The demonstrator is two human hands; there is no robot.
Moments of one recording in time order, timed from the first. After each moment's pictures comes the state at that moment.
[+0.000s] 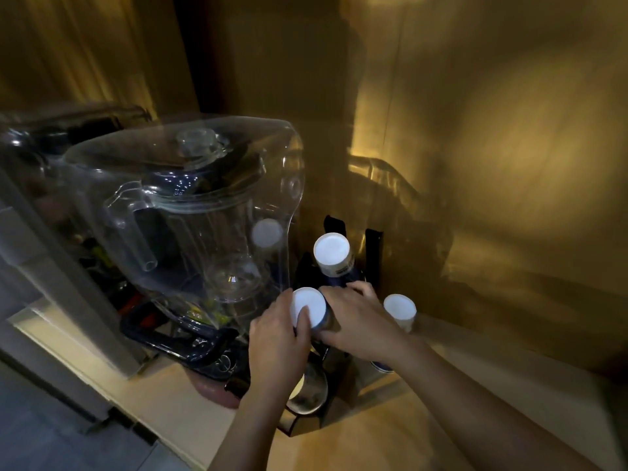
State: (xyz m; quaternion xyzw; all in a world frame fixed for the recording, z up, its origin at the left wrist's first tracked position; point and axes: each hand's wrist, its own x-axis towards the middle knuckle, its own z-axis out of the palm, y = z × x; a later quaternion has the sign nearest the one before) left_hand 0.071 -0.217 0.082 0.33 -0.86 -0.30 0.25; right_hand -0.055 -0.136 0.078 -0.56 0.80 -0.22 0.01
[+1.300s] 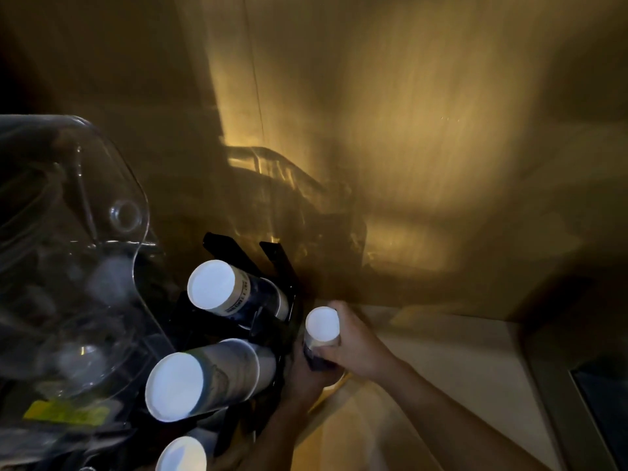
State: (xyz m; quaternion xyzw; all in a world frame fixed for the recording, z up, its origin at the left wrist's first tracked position) left_hand -0.084 -0.157 -0.072 0.33 -0.72 -0.62 0.00; right_hand -0.155 -0.062 -0.013 -0.25 0.86 -0.41 0.17
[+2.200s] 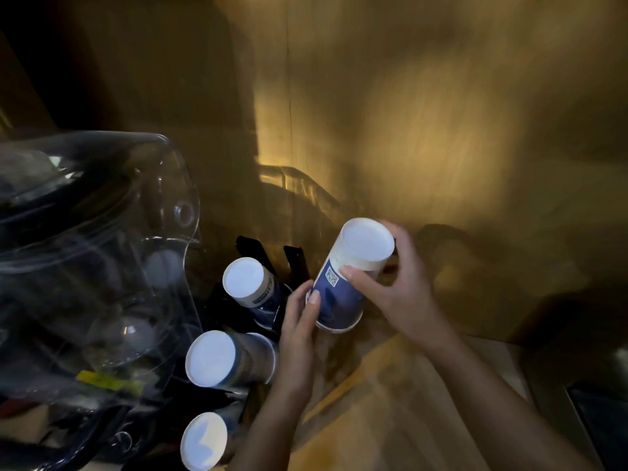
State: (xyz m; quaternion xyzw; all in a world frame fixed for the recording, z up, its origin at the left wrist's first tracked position) left_hand -0.037 -0.153 0.081 0.15 -0.60 -0.76 0.19; right_hand -0.121 -0.040 0.142 -0.32 0.74 -0.59 -0.07
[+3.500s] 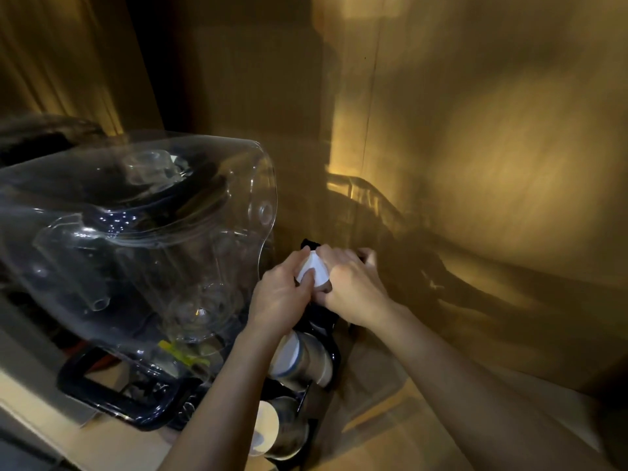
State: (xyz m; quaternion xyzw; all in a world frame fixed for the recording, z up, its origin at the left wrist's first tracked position) left_hand -0.030 -0.265 0.121 0.26 -0.87 -0.35 0.21; right_hand -0.122 -0.167 0.124 -0.48 0.85 -0.19 -0.08
